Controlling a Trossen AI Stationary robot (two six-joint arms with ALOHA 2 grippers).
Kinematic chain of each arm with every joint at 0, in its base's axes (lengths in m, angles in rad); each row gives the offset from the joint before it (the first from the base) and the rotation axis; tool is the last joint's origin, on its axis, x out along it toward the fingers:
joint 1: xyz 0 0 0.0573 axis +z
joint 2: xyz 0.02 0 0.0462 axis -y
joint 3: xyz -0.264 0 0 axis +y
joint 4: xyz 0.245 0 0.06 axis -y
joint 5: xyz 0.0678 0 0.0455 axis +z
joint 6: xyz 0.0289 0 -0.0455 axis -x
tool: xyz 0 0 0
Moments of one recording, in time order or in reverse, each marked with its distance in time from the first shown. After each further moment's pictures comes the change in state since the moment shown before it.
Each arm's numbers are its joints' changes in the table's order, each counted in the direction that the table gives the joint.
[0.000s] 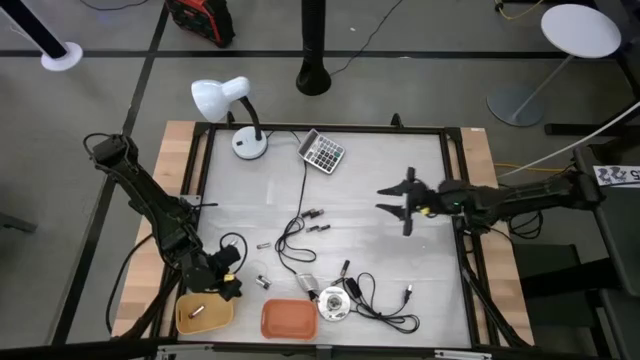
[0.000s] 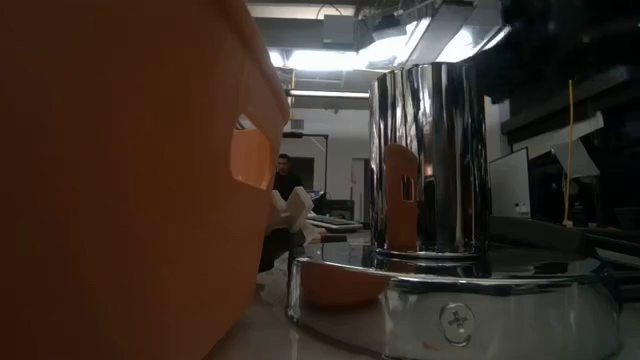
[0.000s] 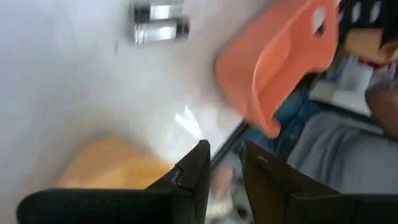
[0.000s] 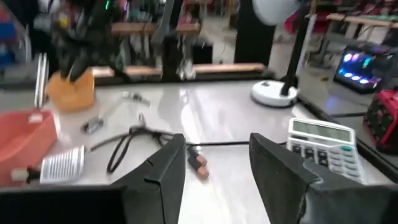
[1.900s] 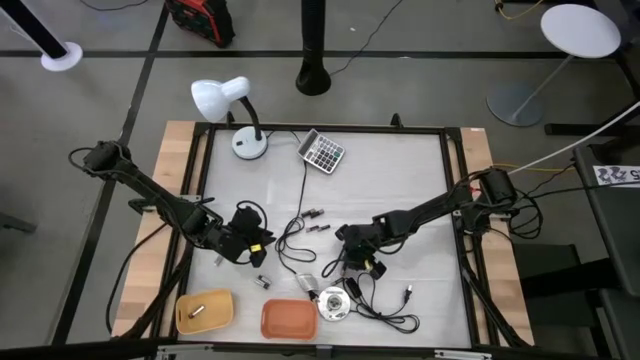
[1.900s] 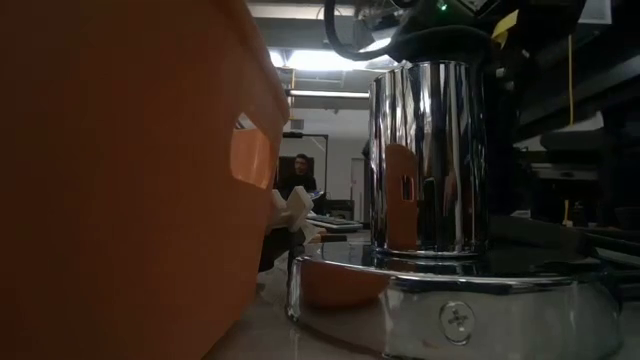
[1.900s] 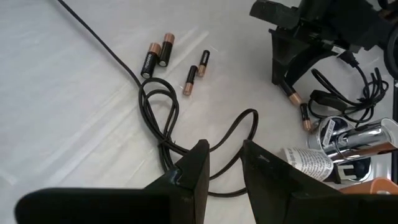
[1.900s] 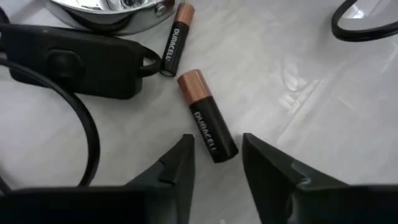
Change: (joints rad) left arm 0.333 0.000 0.000 -0.002 0.405 -0.734; right arm 0.176 -1.035 -0.576 -0.380 0.368 0.502
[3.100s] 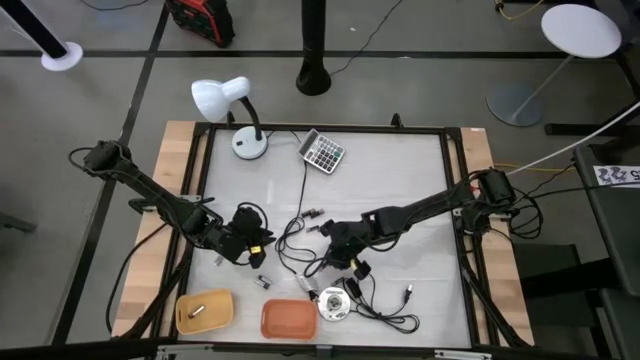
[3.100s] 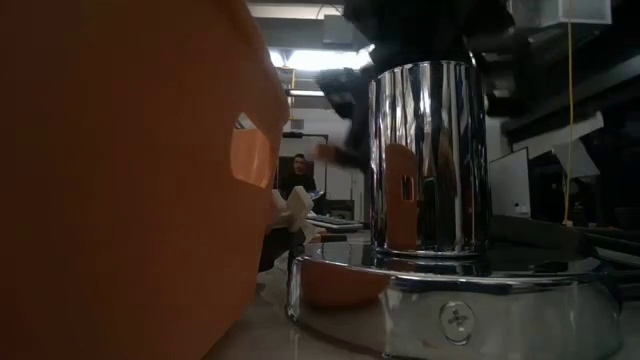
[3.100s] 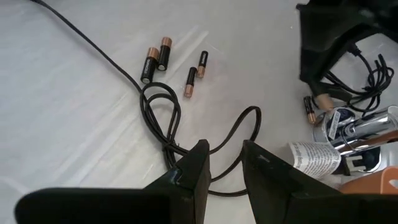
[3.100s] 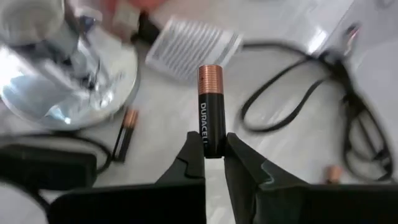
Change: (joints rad) left arm 0.000 0.000 0.000 -0.001 0.000 -0.078; right arm 0.001 0.004 -0.276 -0.157 -0.044 -0.009
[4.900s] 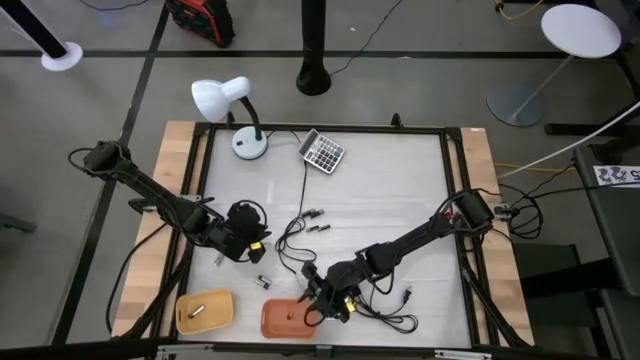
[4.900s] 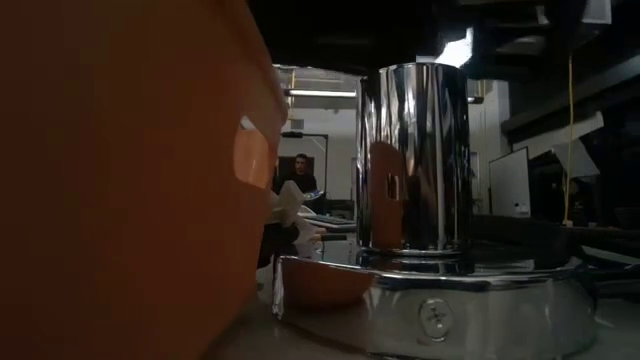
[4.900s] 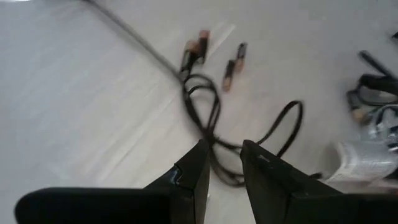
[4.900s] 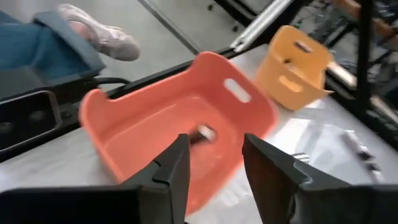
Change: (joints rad) left arm 0.013 0.000 0.000 -0.136 0.030 0.055; right arm 0.196 -0.234 -0.075 0.608 -0.044 -0.010
